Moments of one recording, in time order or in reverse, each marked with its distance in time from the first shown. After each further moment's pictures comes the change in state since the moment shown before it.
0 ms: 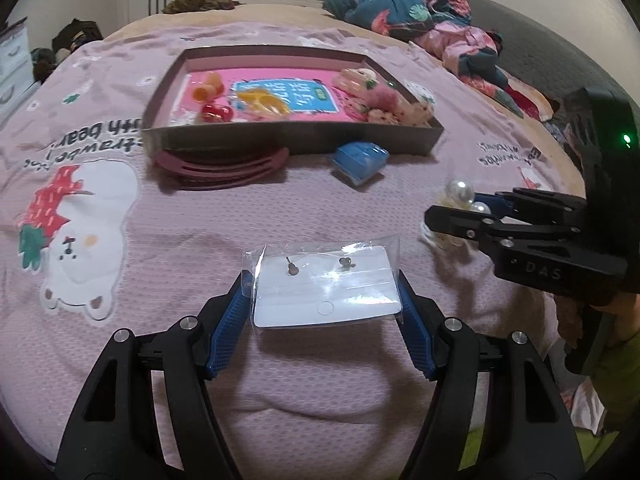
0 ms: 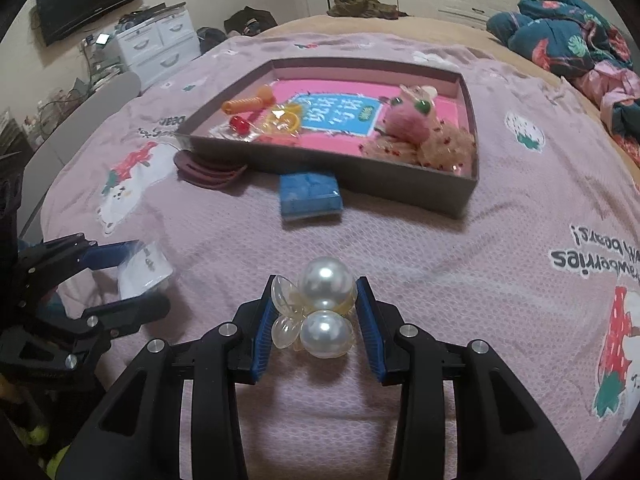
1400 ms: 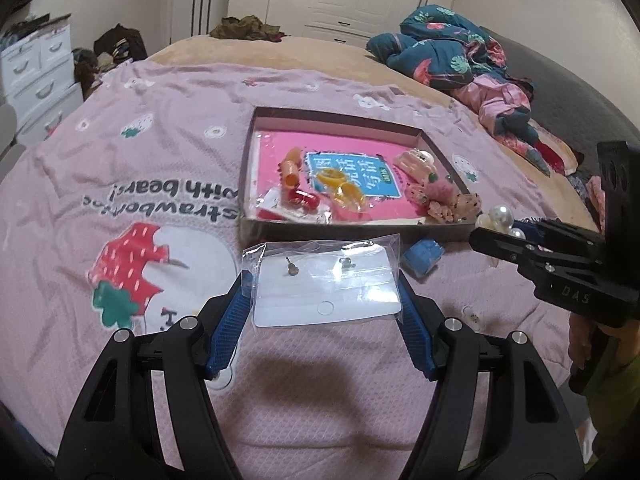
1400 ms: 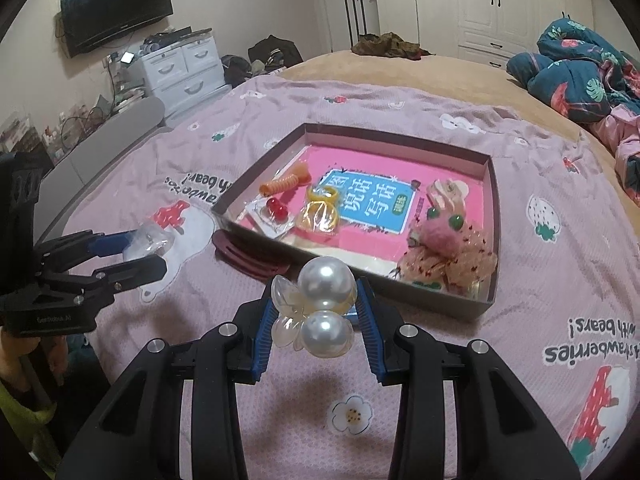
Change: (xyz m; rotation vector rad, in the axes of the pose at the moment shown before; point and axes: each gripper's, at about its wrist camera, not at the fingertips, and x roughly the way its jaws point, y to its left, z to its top) left arm -0.046 0.049 0.057 -0.074 -0.112 0.082; right arm -0.023 0.020 0.068 -0.050 -0.112 0.050
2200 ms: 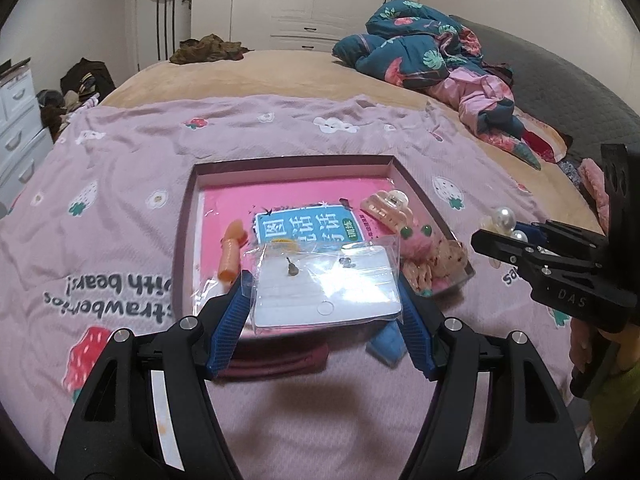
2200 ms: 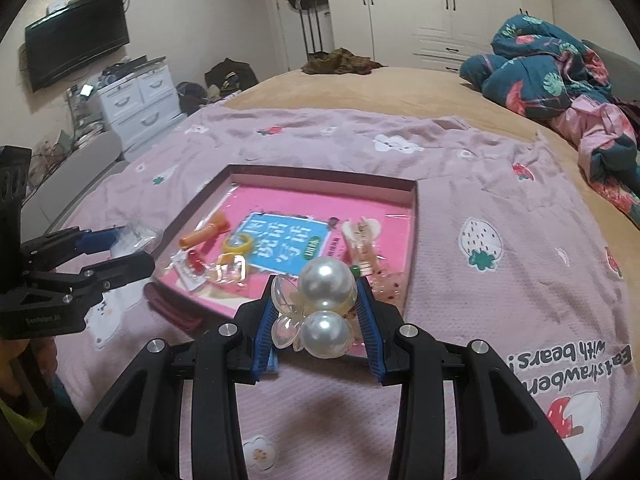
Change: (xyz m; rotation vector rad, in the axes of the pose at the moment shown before) left arm 0.052 -0.047 0.072 0.112 -0.016 -0.034; right arm -0.005 -0.076 0.028 0.092 -0.061 -0.121
